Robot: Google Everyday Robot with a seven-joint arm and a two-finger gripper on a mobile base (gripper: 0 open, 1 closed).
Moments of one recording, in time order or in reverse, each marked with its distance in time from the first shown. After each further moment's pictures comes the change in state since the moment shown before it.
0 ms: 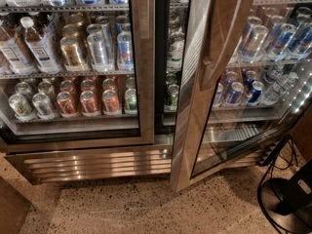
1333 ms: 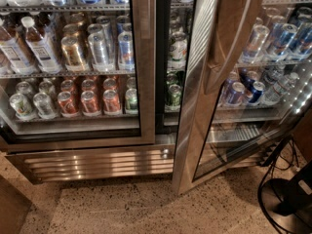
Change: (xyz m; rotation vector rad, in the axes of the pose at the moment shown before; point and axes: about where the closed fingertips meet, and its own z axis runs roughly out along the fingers) arm -0.031 -0.021 -0.038 0.253 -0.155 -0.108
